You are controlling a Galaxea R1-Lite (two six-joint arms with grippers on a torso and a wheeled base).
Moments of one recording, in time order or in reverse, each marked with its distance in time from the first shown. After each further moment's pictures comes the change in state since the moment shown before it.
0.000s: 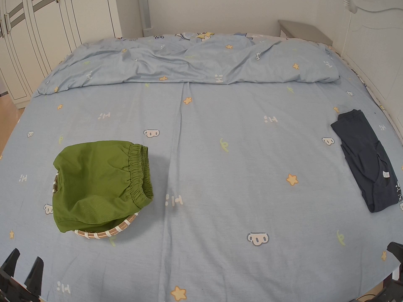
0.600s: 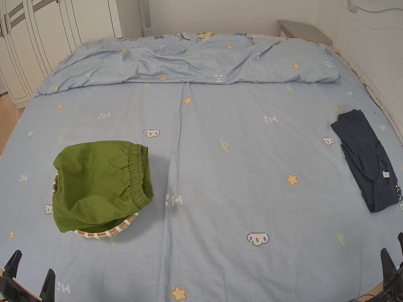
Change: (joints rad) left arm -0.008 -0.122 0.131 -0.085 -0.027 0.280; right arm -0.104 -0.164 0.196 -0.020 -0.528 -0.204
